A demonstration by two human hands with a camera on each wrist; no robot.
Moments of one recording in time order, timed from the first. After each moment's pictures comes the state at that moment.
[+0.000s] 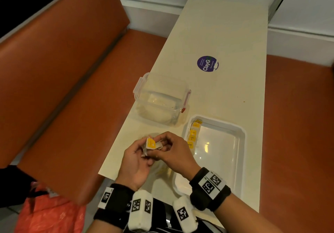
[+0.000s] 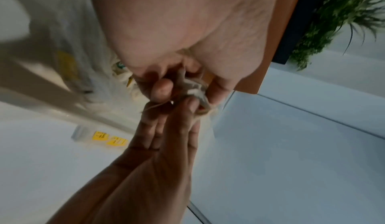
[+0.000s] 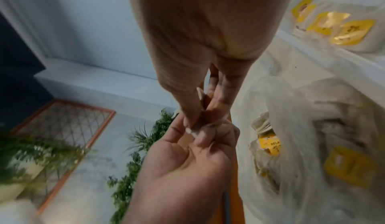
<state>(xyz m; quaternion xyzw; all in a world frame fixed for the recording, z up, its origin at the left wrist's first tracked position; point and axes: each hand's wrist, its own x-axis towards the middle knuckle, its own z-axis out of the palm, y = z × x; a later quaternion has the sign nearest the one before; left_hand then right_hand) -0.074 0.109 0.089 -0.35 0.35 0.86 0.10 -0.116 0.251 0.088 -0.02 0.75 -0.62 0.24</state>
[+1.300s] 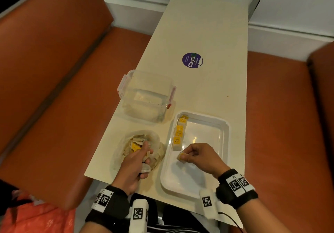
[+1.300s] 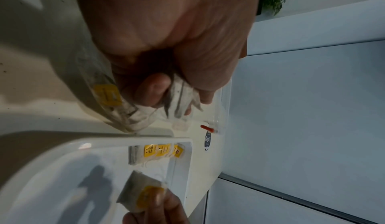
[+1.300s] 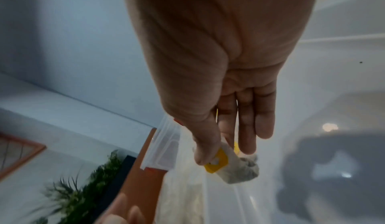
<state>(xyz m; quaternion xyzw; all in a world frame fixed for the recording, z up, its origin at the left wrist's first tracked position) -0.059 0.131 0.057 -0.39 0.53 0.73 0.19 -0.117 0.383 0.038 0.02 0.80 -0.49 0.34</state>
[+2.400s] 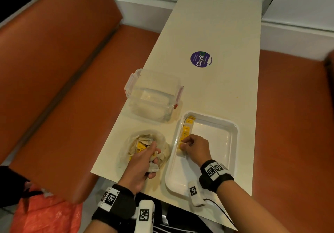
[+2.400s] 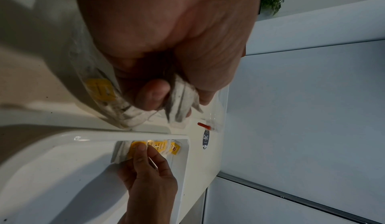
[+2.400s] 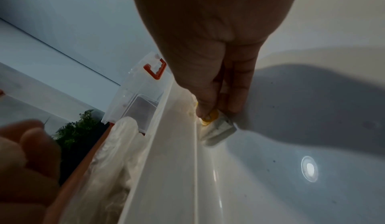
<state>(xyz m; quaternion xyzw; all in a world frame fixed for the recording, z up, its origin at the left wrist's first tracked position) -0.062 0.138 0.068 -0.38 0.53 0.73 0.20 -0.150 0.339 -0.027 0.10 0.87 -0.44 0.22</state>
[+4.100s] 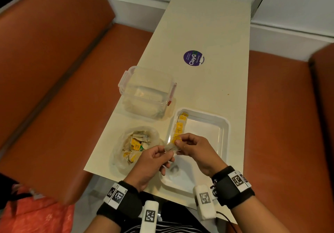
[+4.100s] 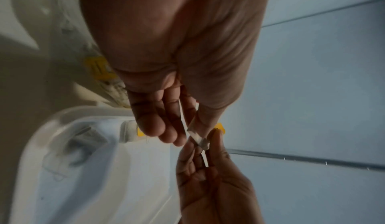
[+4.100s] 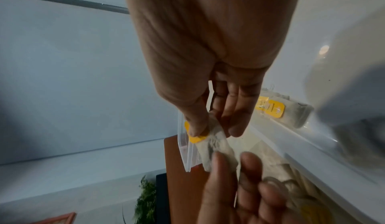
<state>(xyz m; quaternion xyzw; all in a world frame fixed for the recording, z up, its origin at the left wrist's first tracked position) -0.053 0.167 0.055 -0.22 0.62 0.72 0.23 -0.112 0.357 0.064 0.09 0.63 -0.71 0.29</state>
